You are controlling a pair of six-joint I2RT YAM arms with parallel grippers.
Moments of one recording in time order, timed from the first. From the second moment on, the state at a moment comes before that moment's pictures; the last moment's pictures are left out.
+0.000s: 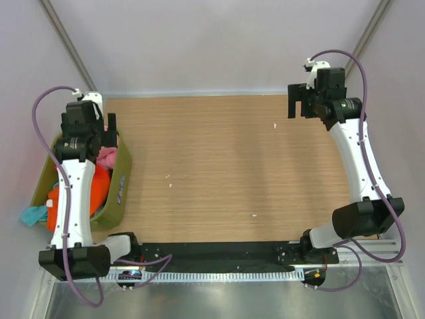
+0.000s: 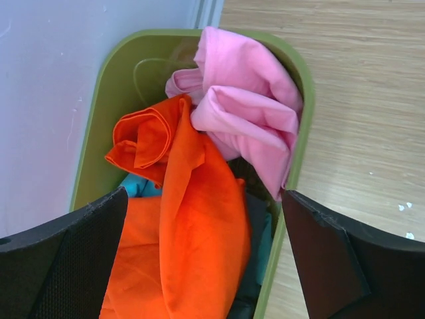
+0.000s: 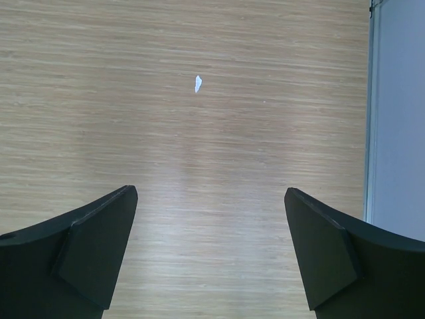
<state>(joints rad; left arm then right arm) 0.08 1.16 1.40 -0.88 -0.33 0.16 0.09 1.48 1.70 -0.85 0.07 -0.04</state>
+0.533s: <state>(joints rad) 0.35 1.55 1.56 -0.88 -0.03 0.07 0.09 1.43 1.57 -0.84 0.10 -0.08</state>
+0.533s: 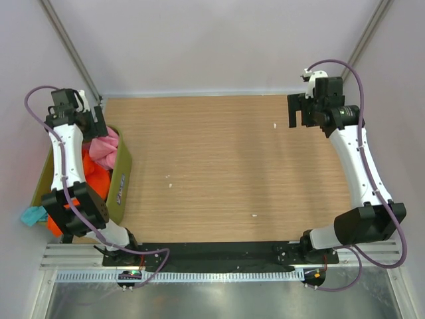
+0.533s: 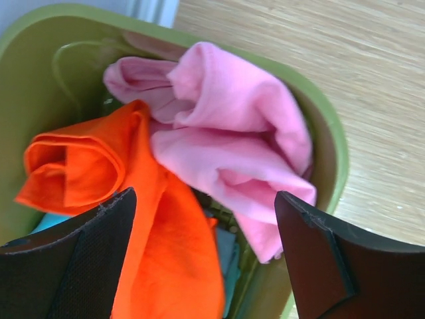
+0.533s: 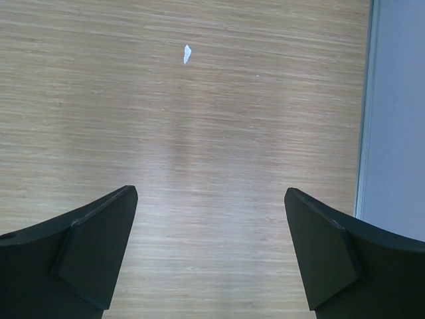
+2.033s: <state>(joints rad) -0.09 1.69 2.42 -0.66 0.49 -0.13 -0.03 1.43 1.64 -0.76 0.30 -0.12</state>
